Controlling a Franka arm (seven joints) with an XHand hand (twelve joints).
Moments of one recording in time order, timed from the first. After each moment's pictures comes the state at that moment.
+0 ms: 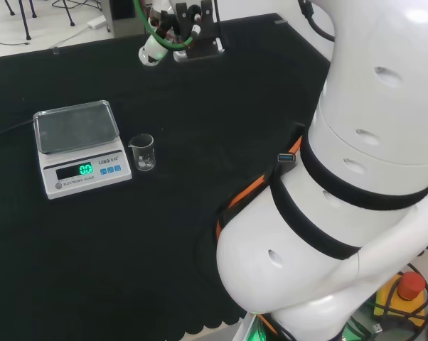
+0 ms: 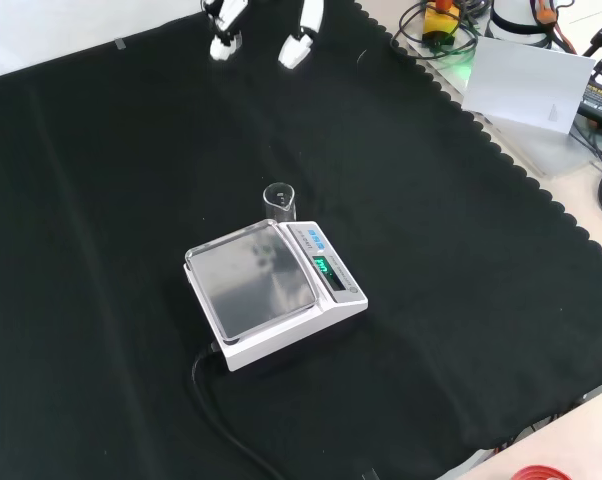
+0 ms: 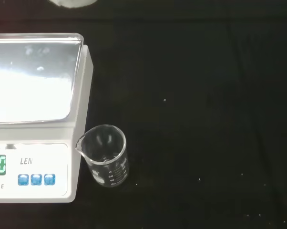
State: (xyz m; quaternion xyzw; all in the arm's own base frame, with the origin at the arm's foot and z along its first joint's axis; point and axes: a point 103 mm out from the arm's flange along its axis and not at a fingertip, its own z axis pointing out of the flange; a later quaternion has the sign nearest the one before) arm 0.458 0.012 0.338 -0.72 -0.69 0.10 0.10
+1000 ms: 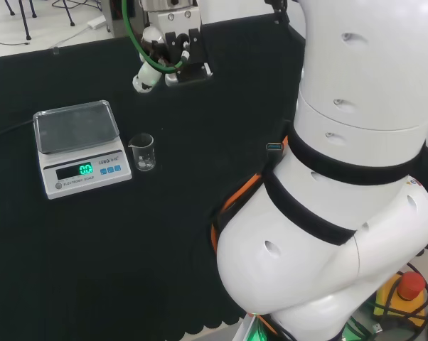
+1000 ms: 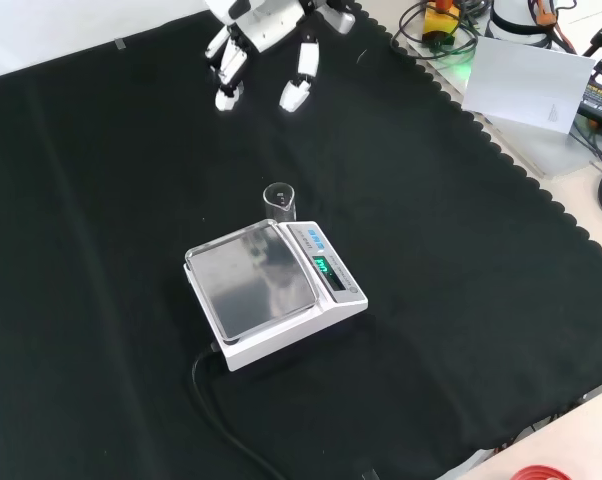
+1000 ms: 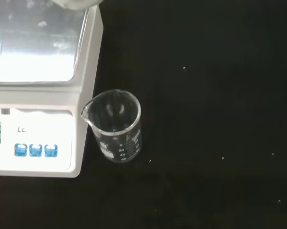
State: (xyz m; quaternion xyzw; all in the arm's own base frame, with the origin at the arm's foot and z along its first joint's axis) arm 0.475 0.027 0.279 -0.70 -0.70 0.12 0.12
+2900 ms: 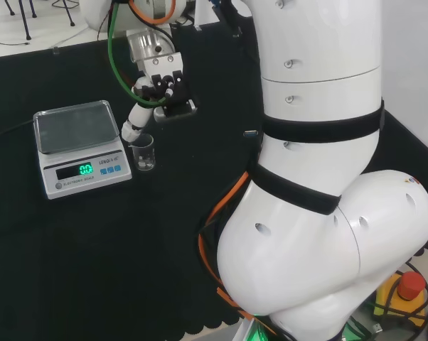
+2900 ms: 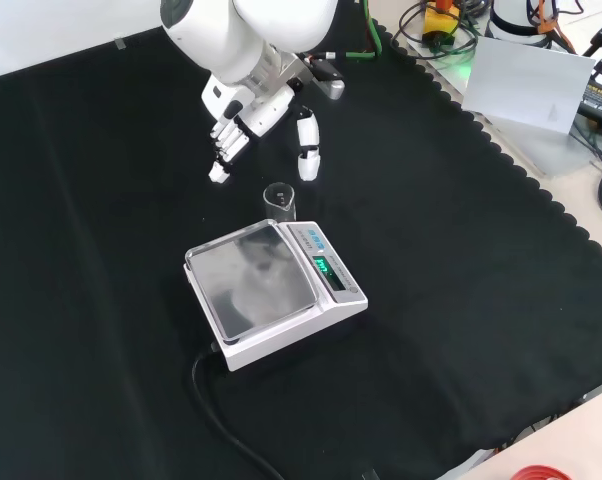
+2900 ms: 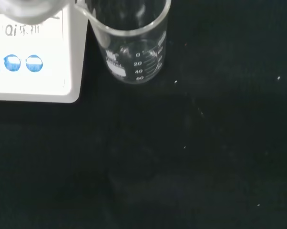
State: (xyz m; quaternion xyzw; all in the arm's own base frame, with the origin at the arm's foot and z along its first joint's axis) arm 0.493 0.049 0.175 -0.67 -0.68 0.20 0.20
